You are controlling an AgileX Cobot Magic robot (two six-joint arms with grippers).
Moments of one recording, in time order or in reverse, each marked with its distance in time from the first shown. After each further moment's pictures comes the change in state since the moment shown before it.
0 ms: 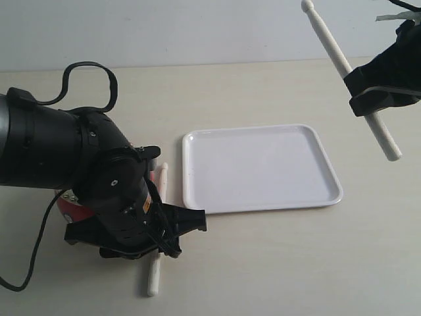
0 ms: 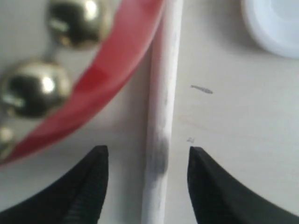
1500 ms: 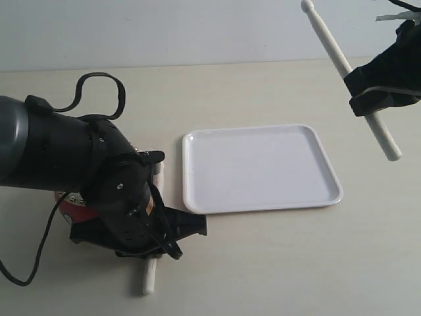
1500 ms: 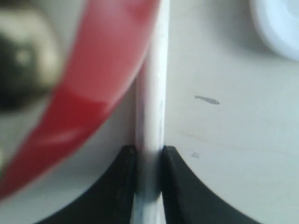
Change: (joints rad) left arm 0.013 0.043 0.000 -0.005 -0.037 0.052; right arm 0.000 0.000 0.000 0.000 0.000 -0.002
